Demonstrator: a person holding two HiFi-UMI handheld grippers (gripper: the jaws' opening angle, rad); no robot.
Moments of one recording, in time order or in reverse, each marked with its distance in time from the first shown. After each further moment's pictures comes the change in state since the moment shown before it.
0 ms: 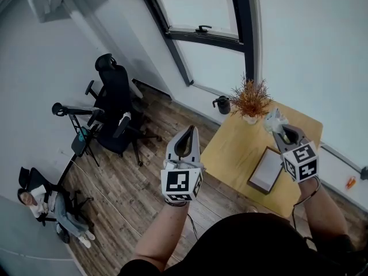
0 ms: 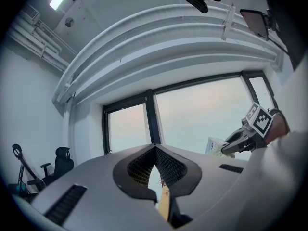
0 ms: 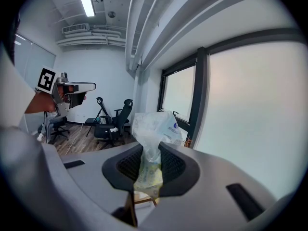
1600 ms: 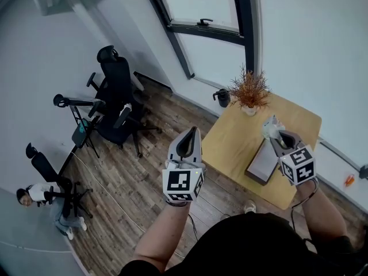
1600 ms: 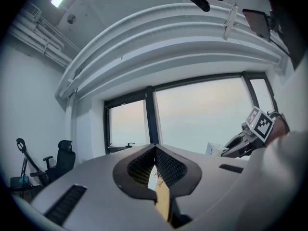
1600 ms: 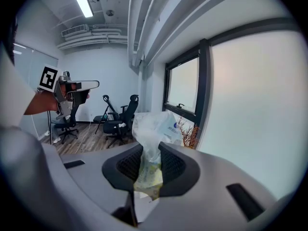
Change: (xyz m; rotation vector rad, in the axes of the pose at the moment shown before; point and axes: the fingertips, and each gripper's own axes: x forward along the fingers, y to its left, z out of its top) left arm -0.039 -0.026 -0.016 -0.034 0.055 0.006; right arm -0.027 0.033 -0.044 0.032 0.070 0.074
